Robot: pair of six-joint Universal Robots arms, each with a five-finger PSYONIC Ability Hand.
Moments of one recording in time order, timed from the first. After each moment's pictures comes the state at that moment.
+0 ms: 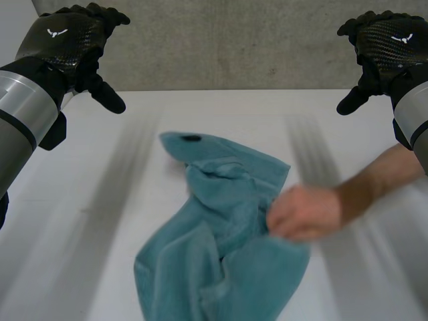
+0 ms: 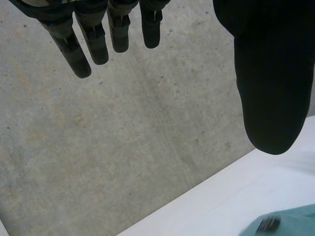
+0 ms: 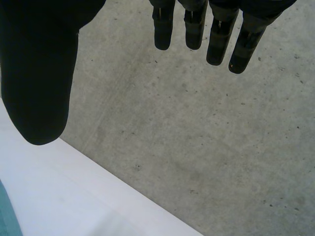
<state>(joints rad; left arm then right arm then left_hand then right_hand) 4.33 -1.60 -1.39 3.11 -1.52 3.26 1.91 -1.50 1.43 -0.05 1.57 2.94 0.20 0.20 0.22 0.21 0.05 0.21 0.22 0.22 0.24 0.07</state>
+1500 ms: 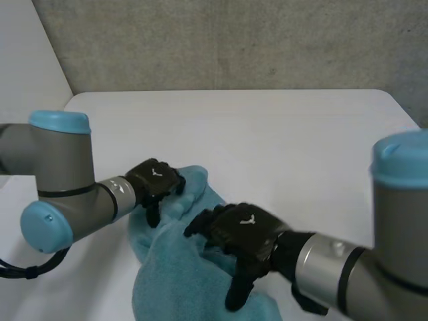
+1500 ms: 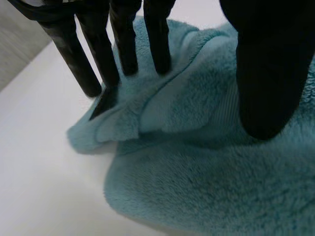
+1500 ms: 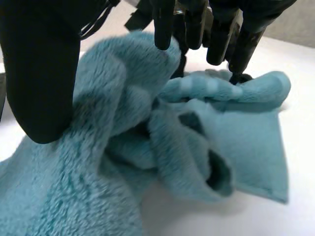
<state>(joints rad) 4.32 -2.17 -1.34 2.92 -1.28 3.77 2.19 -1.39 1.63 0.32 1.10 3.02 0.27 0.26 0.26 0.26 0.09 0.21 0.22 0.22 0.24 0.07</state>
